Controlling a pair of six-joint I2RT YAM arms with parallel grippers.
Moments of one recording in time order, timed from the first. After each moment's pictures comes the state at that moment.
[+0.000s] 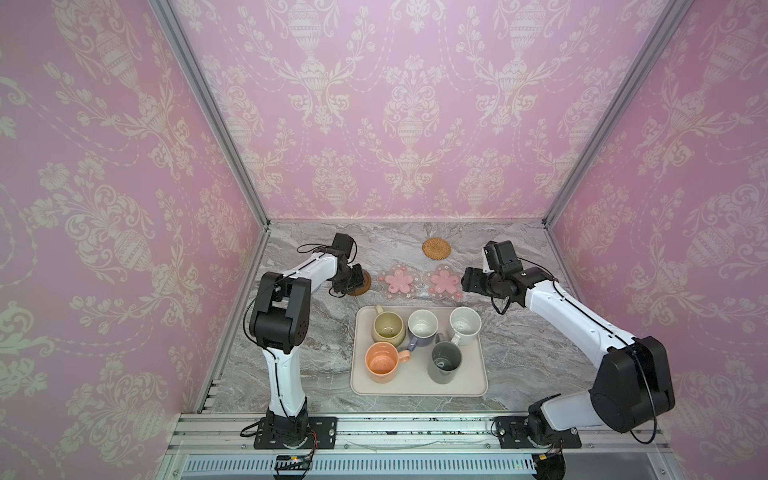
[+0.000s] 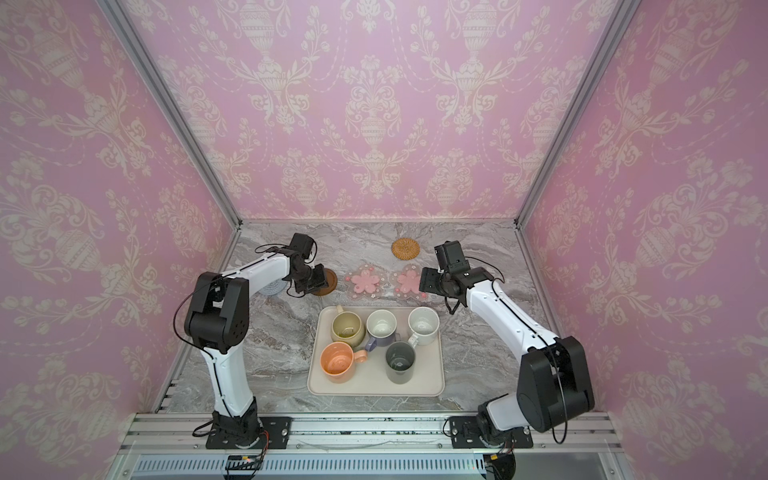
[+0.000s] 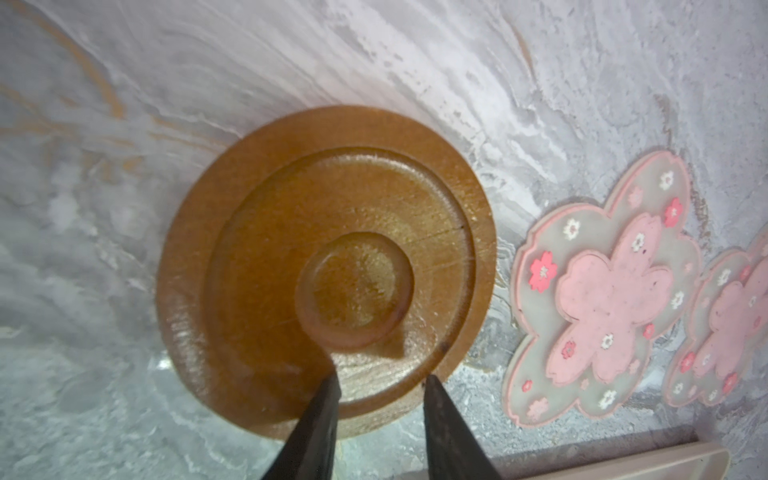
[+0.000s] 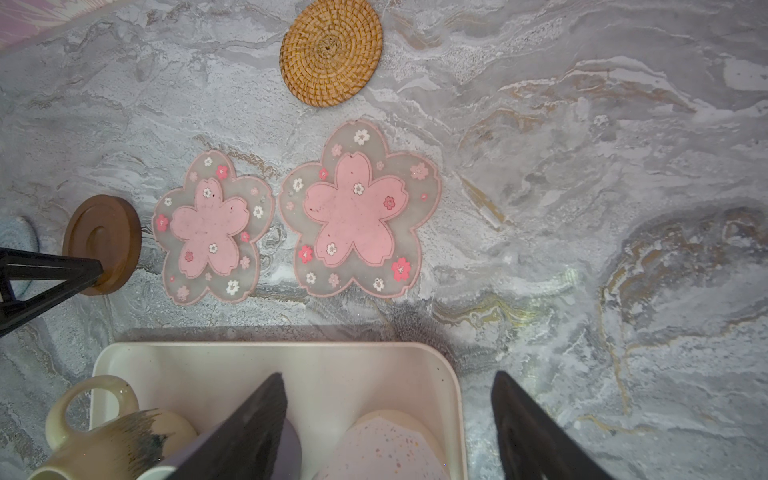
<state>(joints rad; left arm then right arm) -0.19 2.00 1.40 -0.64 0.21 -0.54 0.30 1.44 1.09 -0.58 0.03 0.47</state>
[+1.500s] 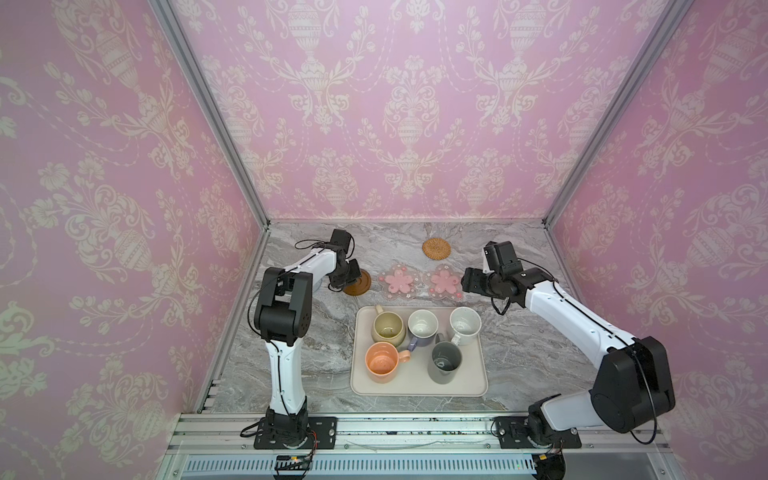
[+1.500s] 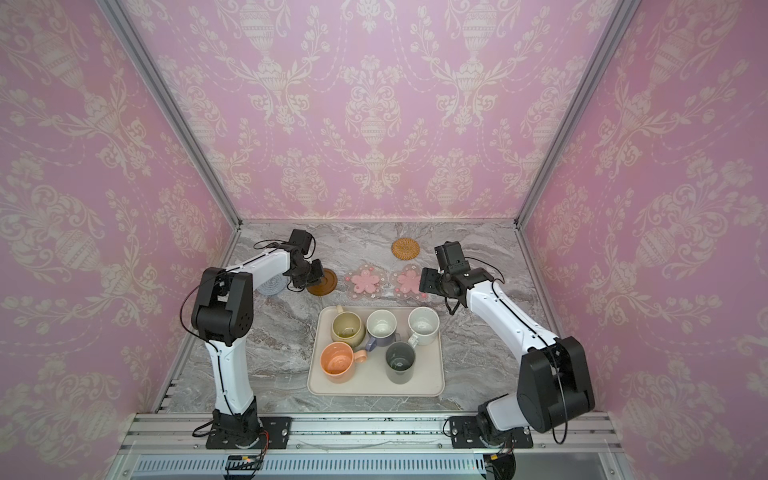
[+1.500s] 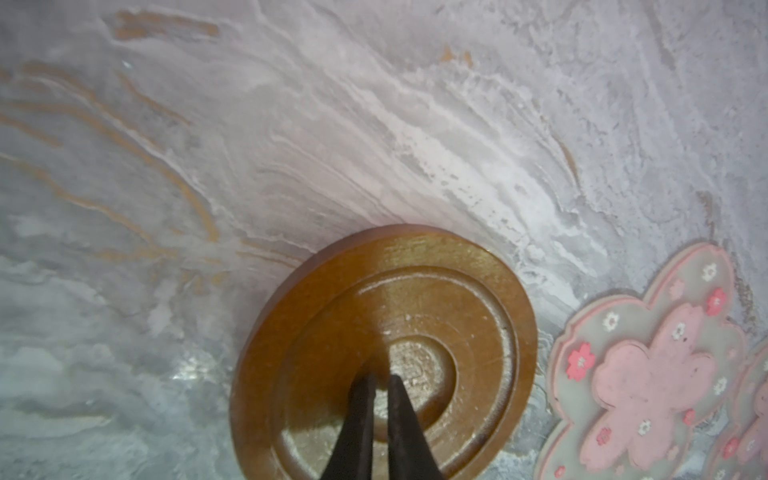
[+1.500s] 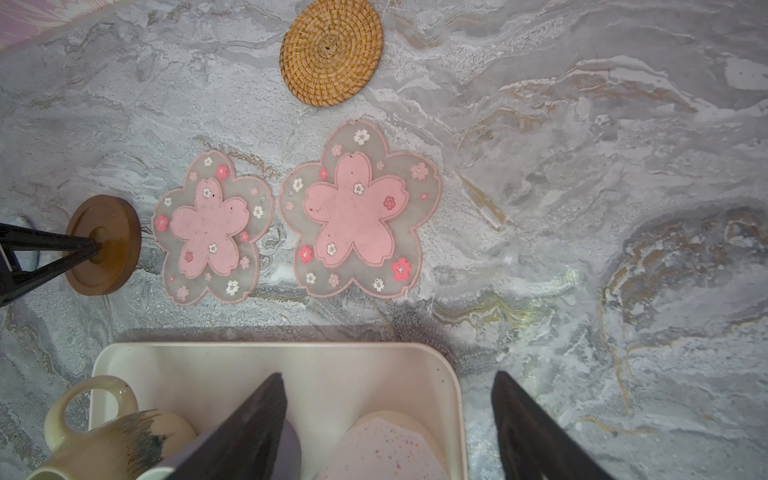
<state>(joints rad) -0.17 2.08 1.49 -0.64 0.12 -0.54 0.30 1.44 1.09 -0.58 0.03 0.47</state>
